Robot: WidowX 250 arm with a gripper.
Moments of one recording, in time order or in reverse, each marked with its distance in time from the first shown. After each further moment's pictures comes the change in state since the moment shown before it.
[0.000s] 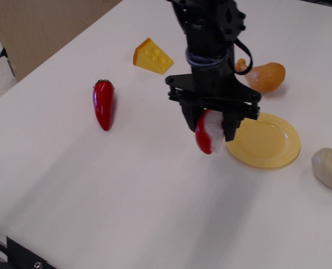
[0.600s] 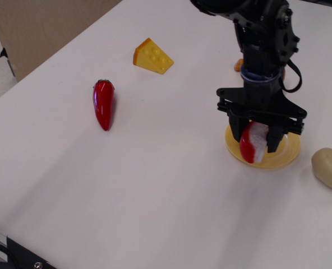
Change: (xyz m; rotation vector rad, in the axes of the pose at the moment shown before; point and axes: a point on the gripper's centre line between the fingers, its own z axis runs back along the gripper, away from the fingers) arm 0.026 -0.038 -0.041 -0.013 0.024 -0.075
